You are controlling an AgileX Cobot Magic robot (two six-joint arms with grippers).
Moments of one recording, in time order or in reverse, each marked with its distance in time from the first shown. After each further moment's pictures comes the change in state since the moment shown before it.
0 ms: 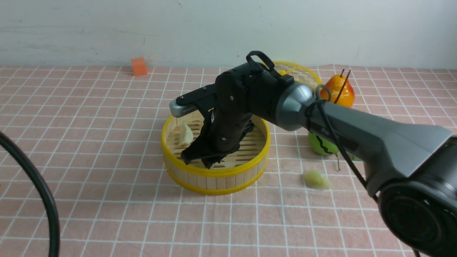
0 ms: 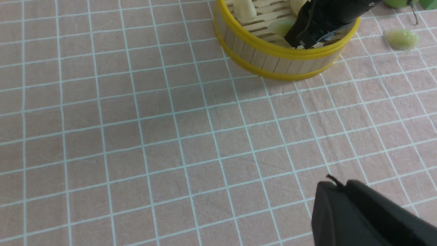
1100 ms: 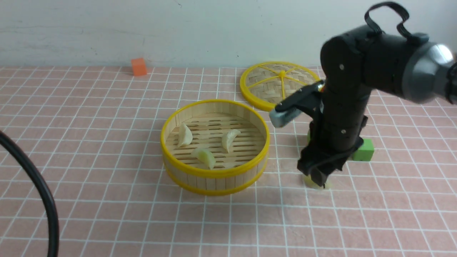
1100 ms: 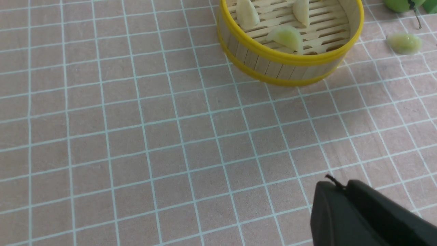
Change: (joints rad) right arm -0.234 -0.418 0.574 -0.103 0.185 -0.271; left arm 0.000 0.000 0.000 0.013 -0.017 0.000
